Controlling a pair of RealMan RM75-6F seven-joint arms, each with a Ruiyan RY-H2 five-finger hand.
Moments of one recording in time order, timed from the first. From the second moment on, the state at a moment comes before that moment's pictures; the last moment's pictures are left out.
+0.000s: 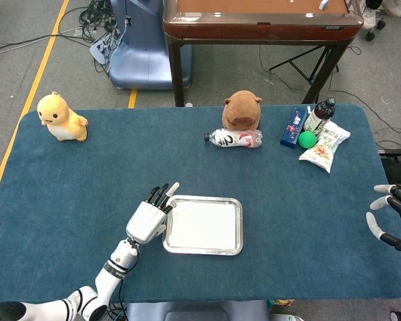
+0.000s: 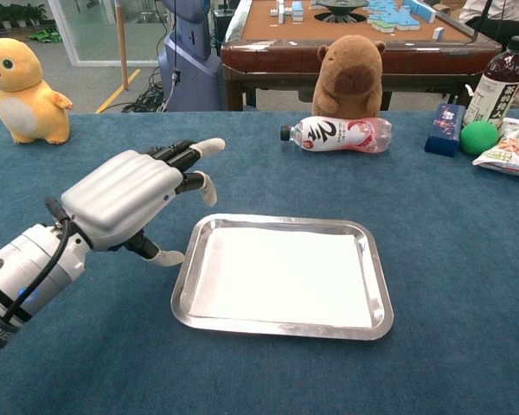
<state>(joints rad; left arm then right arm) -0.58 -1.88 -0.08 -1.14 1.61 1.32 0.40 0.03 -1.00 0.13 -1.68 -1.57 1.67 0.20</state>
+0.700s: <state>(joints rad) -0.45 -1.56 -0.03 -1.44 1.62 1.45 0.43 0.04 -1.00 0.11 -1.69 -1.56 1.60 0.12</state>
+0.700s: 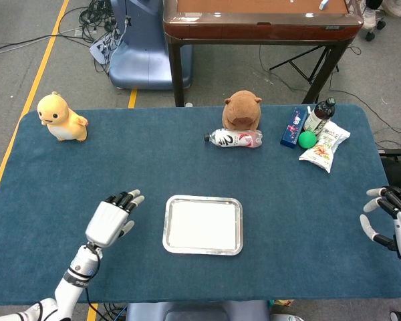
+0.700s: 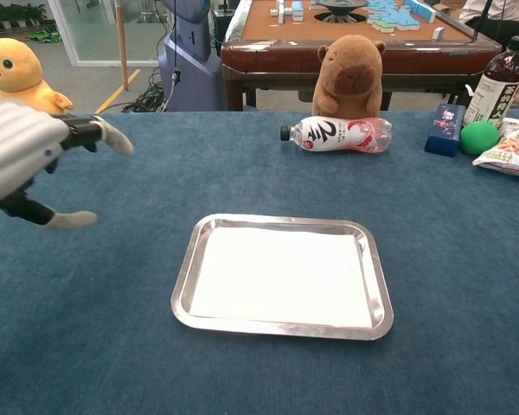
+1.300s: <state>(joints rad) -0.17 -1.28 0.06 -1.69 1.59 1.67 0.48 0.07 -1.01 0.08 -1.73 -1.51 1.50 -0.04</state>
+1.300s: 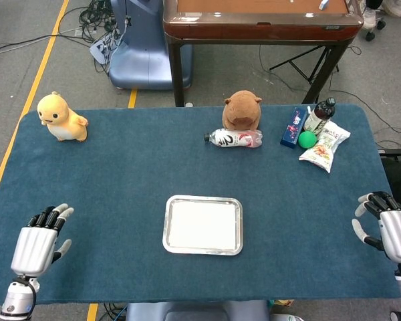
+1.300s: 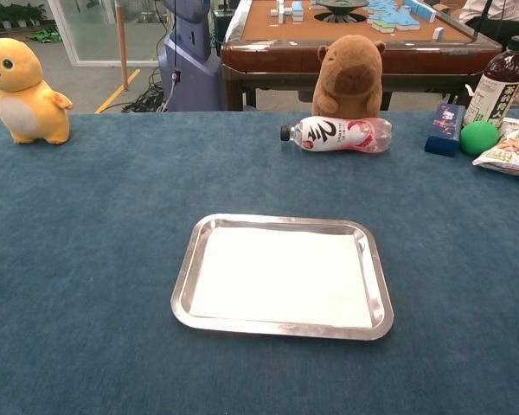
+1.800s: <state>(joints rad) -0.08 -1.28 0.03 -1.61 1.60 1.76 0.30 0.09 -1.01 0.08 -1.72 -1.46 1.45 -0.06</state>
